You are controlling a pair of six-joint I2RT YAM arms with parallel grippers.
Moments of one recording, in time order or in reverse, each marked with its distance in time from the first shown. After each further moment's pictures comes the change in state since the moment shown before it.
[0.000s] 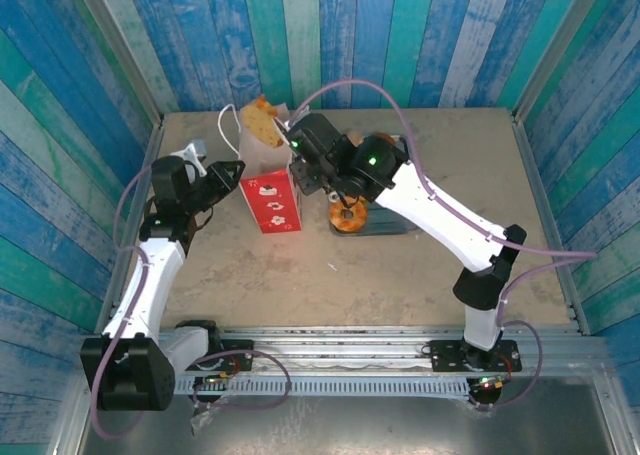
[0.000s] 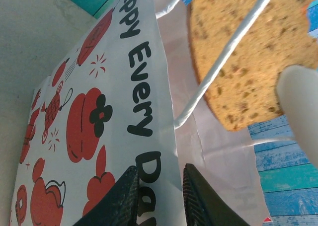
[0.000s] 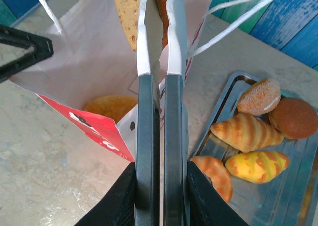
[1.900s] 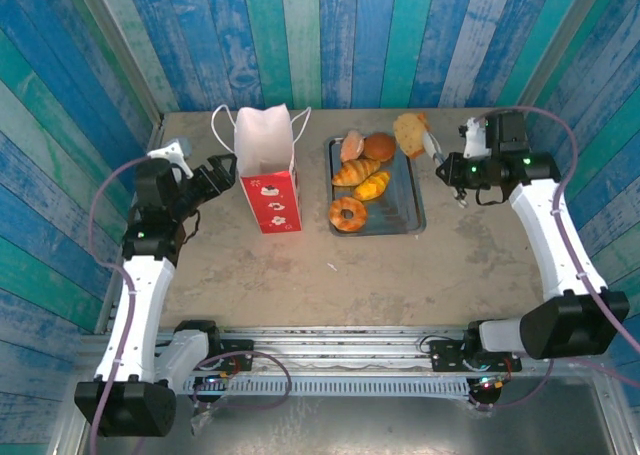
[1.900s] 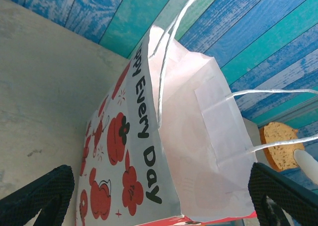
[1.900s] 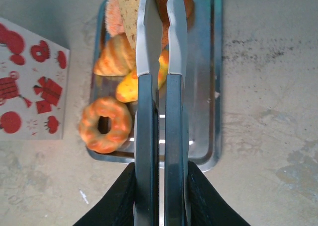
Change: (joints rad) left arm 0.000 -0.133 0.111 -0.238 -0.186 0.172; right arm -0.905 -0.559 -0.810 0.159 -0.669 -0.048
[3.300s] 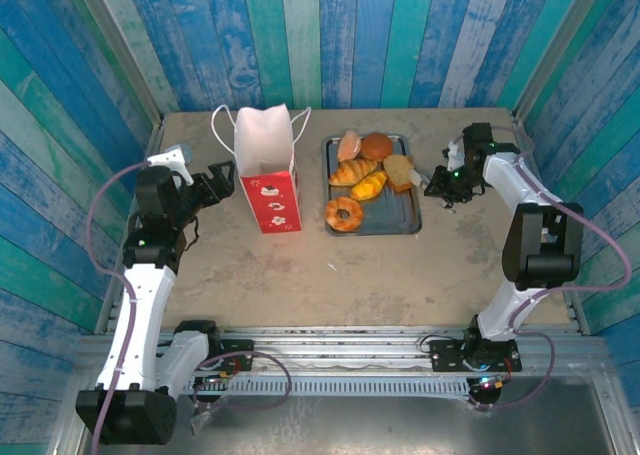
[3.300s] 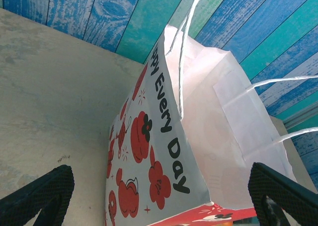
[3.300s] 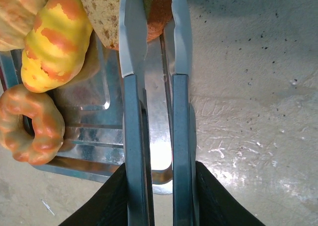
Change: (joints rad) left arm 0.000 -0.057 -0.051 -0.001 -0.071 0.121; right arm -0.090 0.434 -0.037 0.078 -0.078 -0.023
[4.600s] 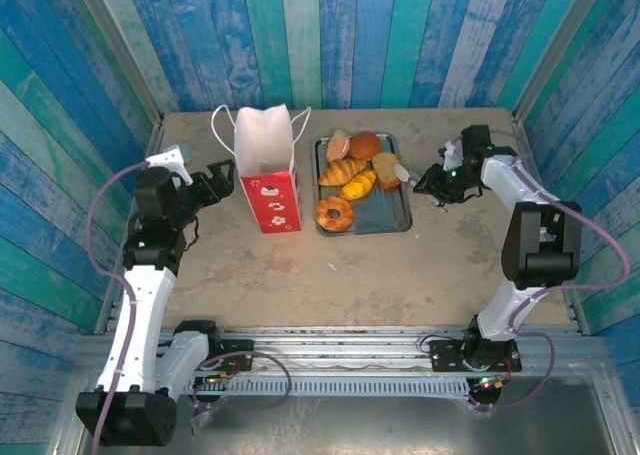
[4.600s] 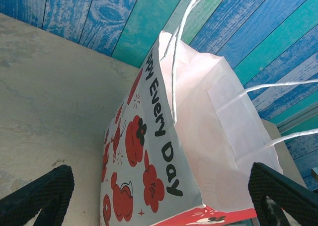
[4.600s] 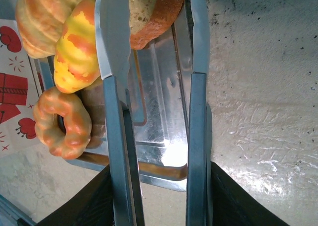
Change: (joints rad) left arm 0.000 -0.009 -0.007 0.024 0.008 -0.018; right arm 0.003 0.013 -0.032 0.079 -0.154 0.078
